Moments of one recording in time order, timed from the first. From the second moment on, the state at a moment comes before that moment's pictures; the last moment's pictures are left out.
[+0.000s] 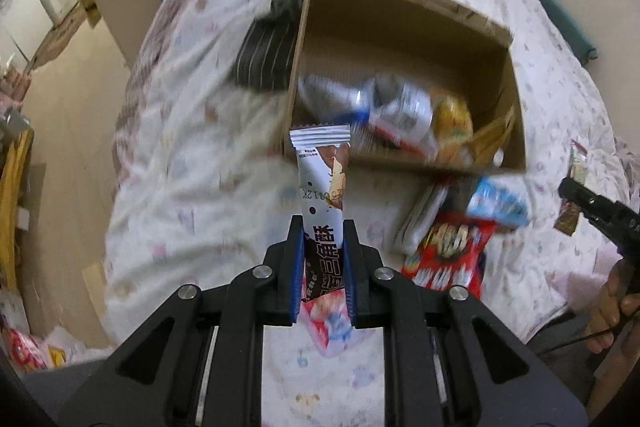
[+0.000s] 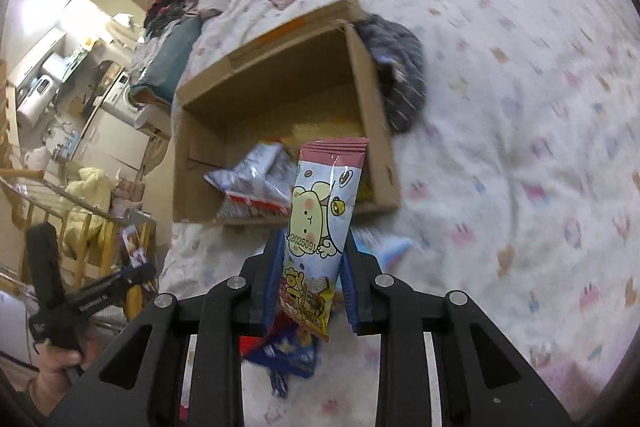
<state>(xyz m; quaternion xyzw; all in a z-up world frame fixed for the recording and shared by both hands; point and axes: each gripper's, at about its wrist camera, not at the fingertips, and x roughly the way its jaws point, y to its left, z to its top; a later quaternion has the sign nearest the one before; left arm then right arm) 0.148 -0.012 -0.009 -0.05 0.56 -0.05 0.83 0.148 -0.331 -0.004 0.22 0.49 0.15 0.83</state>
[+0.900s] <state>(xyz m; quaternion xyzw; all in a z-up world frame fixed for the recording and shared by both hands) 0.271 -0.060 -0.044 -0.01 0.54 -0.07 0.84 0.277 -0.284 -0.060 0.13 0.55 0.15 0.81</state>
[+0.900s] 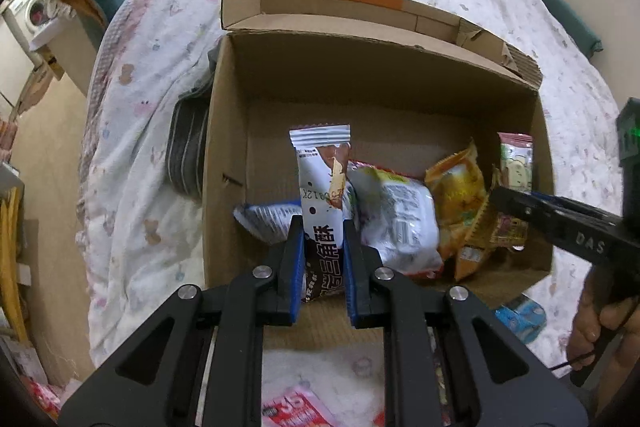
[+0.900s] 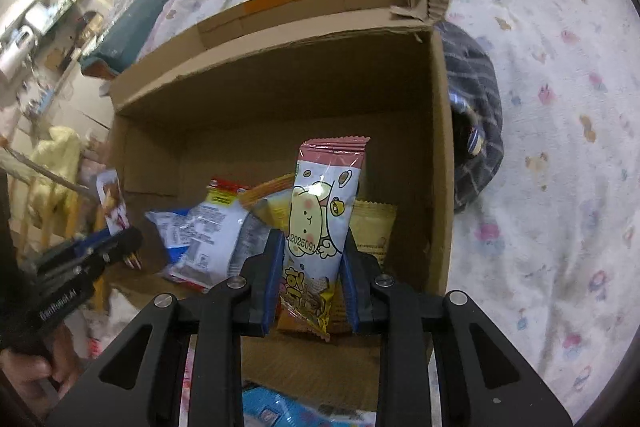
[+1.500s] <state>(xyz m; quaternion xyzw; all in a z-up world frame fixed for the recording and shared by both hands) 0.276 -0.071 -0.035 0.01 0.51 -0.07 0.86 0.264 -0.259 -0.027 0.11 0.50 0.20 0.83</state>
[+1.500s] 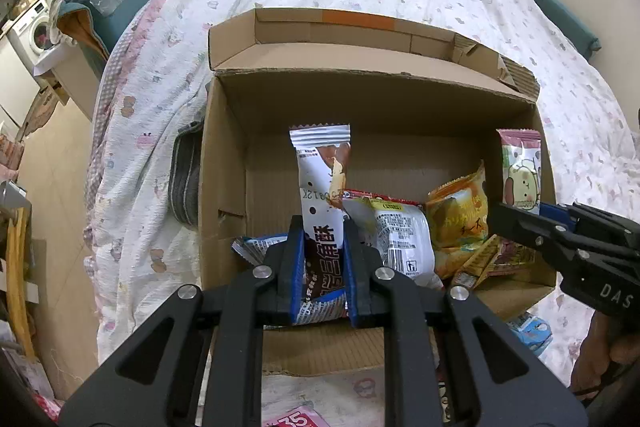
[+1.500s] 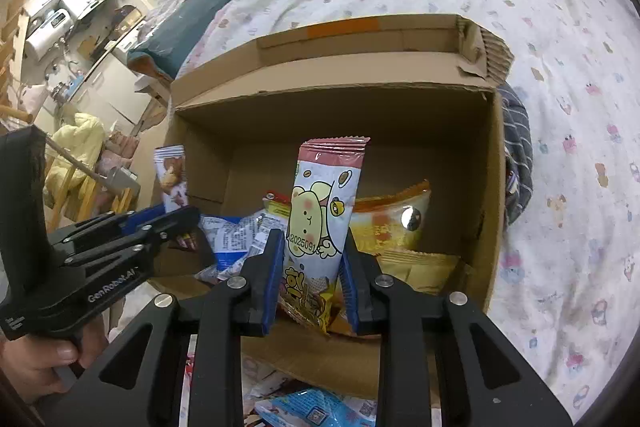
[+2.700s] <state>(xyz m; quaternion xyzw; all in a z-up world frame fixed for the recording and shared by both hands) 0.264 -0.063 -0.026 -0.02 0.50 -0.08 0.86 0.273 -0.276 -0.028 0.15 0.50 0.19 0.83</state>
